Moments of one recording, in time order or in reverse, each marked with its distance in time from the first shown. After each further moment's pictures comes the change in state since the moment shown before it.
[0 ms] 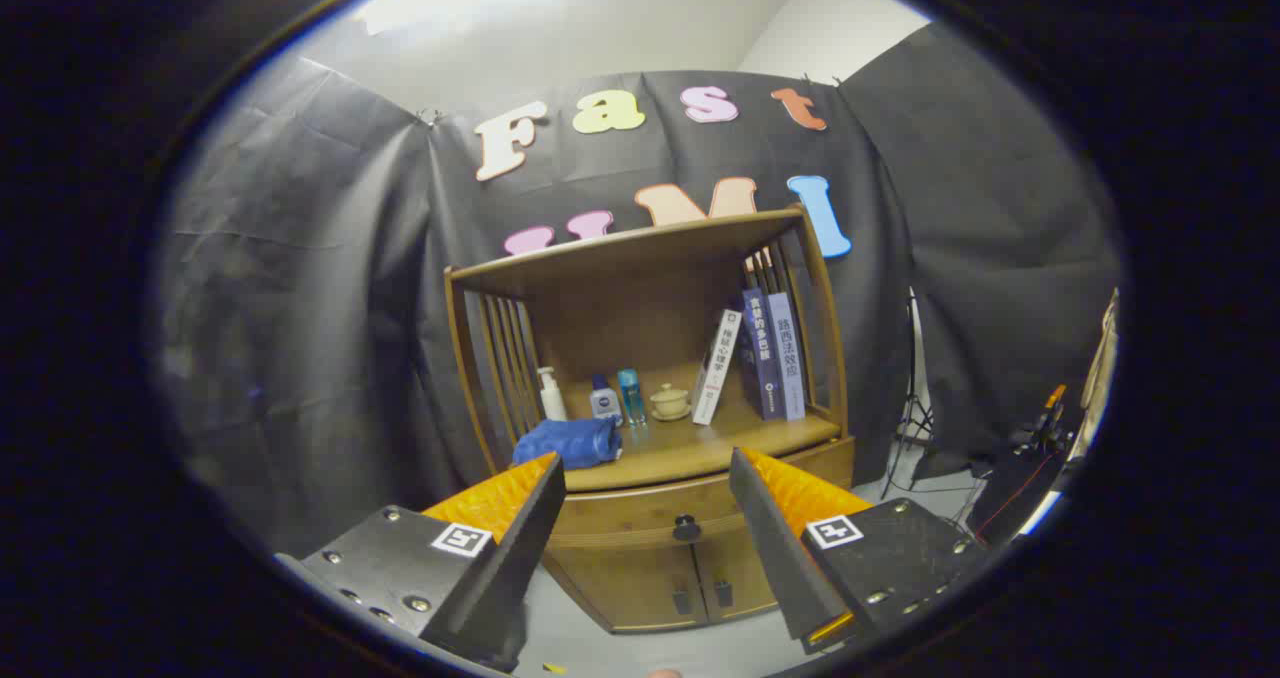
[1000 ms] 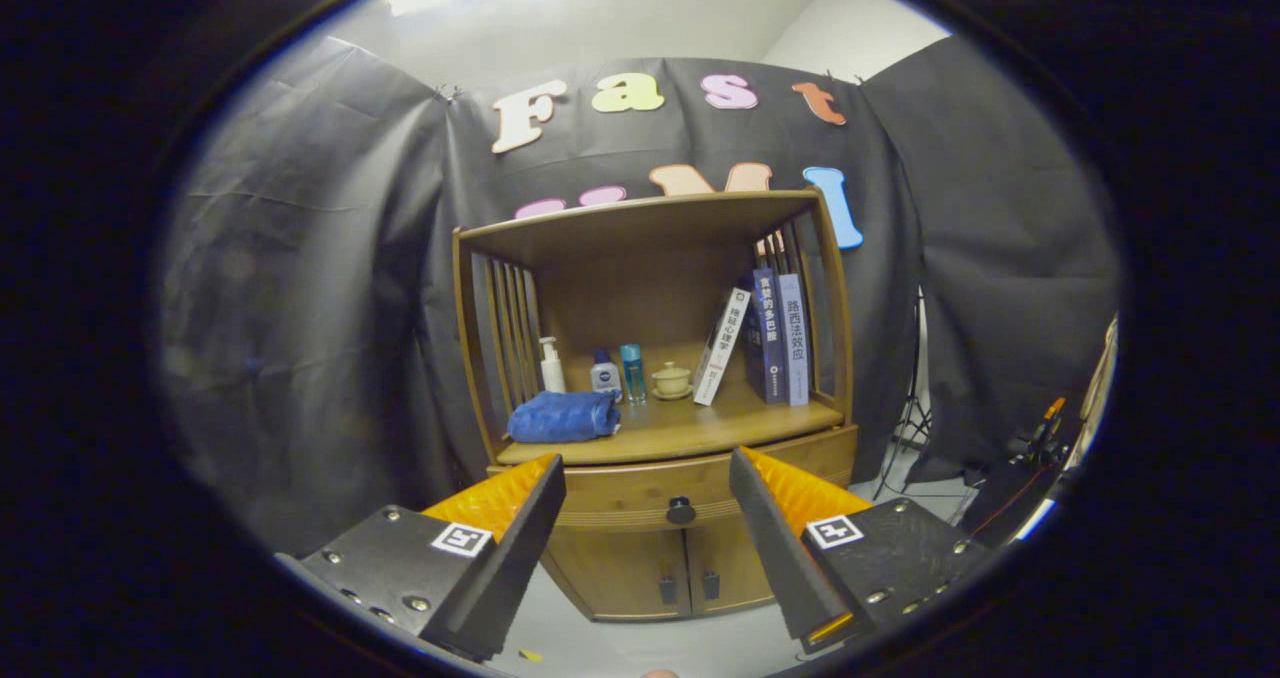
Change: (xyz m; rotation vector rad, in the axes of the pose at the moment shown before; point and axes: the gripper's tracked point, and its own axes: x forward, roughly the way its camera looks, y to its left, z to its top) arm 0.003 0.005 -0.026 -0.058 0.029 0.013
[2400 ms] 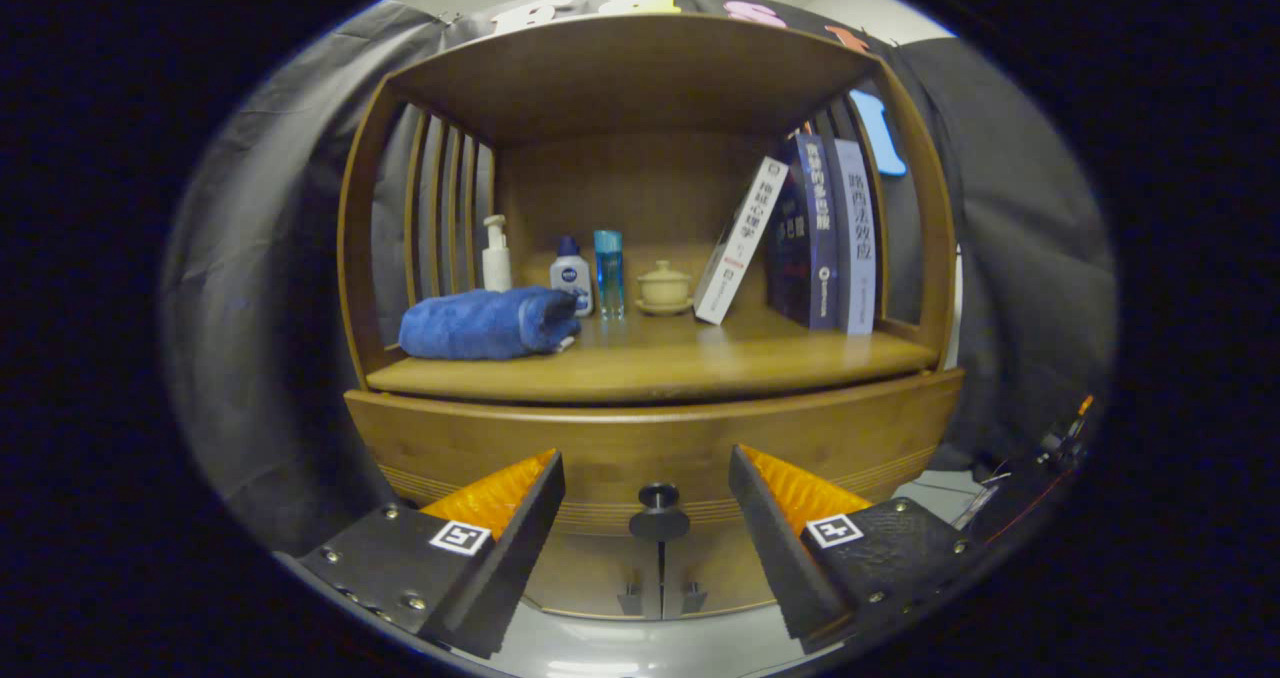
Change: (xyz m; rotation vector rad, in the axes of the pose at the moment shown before) arm 0.203 -0.030 -0.162 -0.085 0.175 -0.011
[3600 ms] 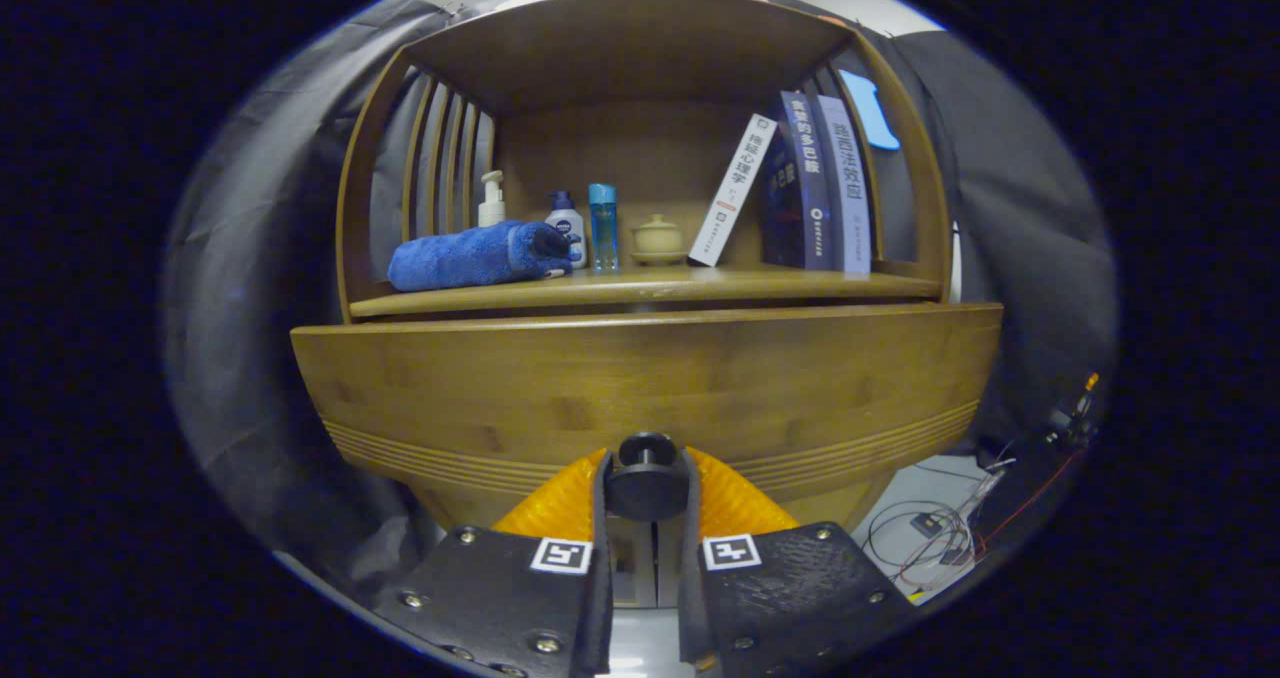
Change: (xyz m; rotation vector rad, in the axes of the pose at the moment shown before) arm -0.018 -0.012 -0.062 0.001 0.015 -0.009
